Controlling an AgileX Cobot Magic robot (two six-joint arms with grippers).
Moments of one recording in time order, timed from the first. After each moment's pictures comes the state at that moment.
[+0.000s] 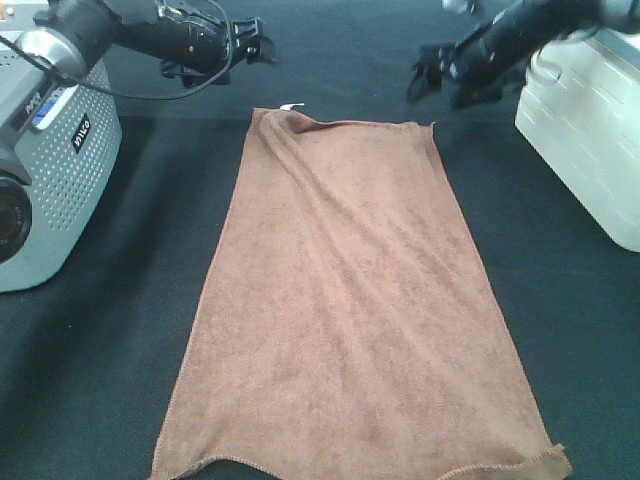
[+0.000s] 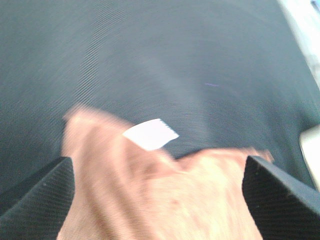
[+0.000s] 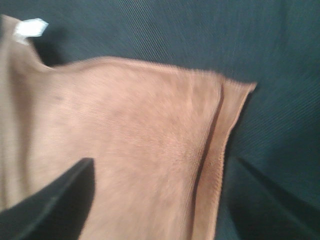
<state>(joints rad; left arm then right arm) -0.18 2.89 -2.96 -0.52 0.85 0.06 0.09 2.45 -2.19 0.44 0.78 -0.30</state>
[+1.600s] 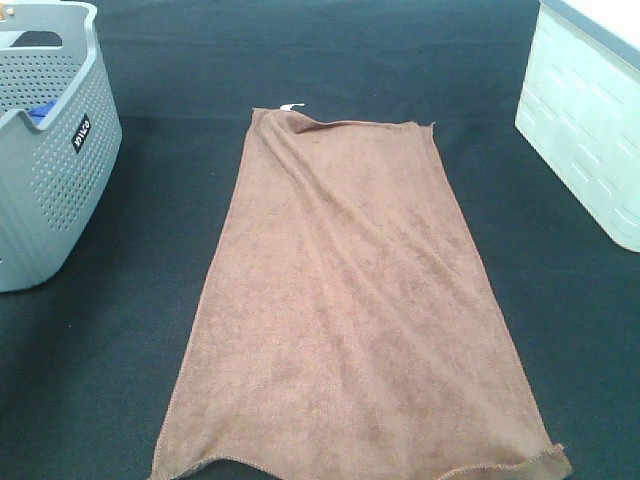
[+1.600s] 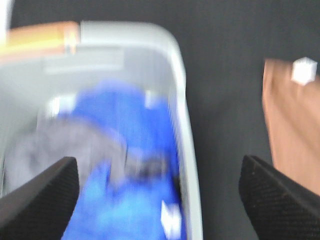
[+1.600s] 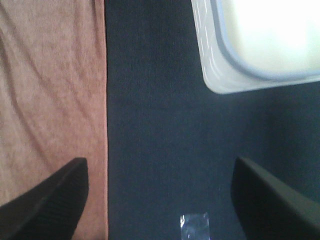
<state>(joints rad) 0.00 1.85 -2.04 0.02 1.22 0.02 -0.01 1.33 -1.41 0.00 1.22 0.00</state>
